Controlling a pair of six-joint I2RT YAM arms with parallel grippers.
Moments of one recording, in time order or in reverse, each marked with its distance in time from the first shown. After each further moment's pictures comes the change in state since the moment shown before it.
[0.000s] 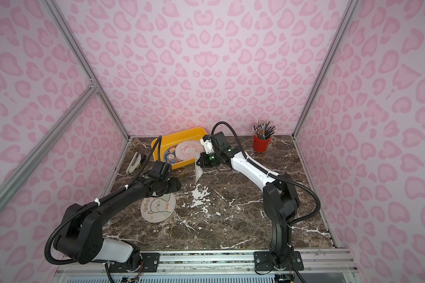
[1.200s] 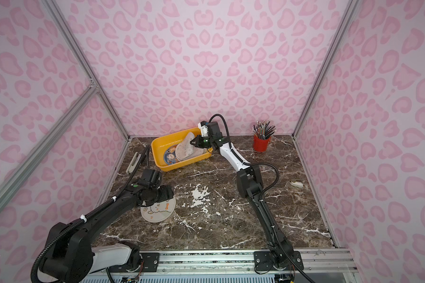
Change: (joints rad) left arm 0.070 -0.146 -0.128 -0.093 0.000 -0.003; right arm -0.121 0.800 0.891 0.136 -0.128 0.141
